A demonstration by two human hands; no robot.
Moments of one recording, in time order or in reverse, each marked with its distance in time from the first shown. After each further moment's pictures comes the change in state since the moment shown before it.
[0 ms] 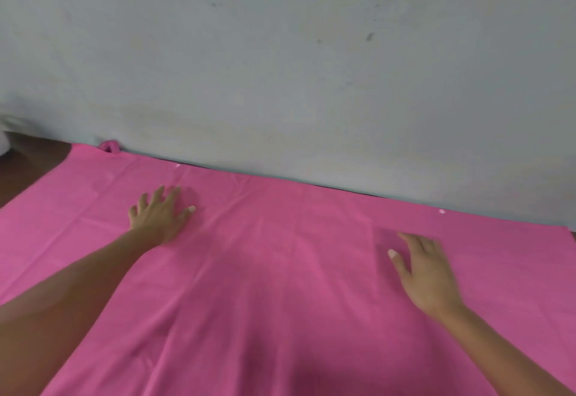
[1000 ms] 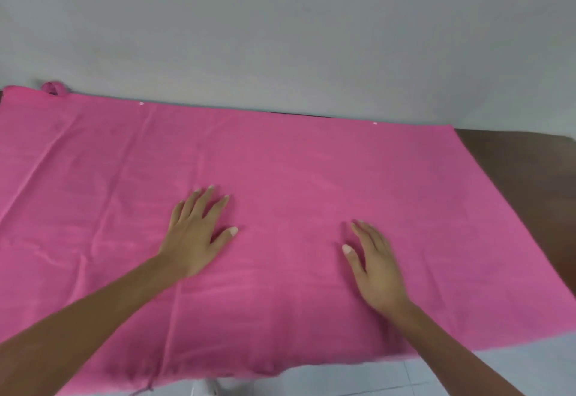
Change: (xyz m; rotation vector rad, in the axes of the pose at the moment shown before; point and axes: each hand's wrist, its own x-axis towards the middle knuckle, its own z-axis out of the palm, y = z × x) left_hand -0.222 0.000 0.050 -0.075 0.025 0.733; right_hand -0.261 -0.095 -0.015 0.118 -0.038 0.142
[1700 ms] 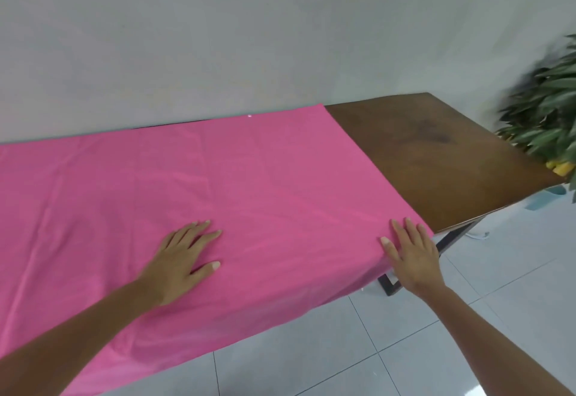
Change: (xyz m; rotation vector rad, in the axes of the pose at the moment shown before) left_hand -0.010 0.223 0.052 0.006 -0.138 0.379; right_hand -0.151 0.300 -0.131 -0.156 0.014 0.511
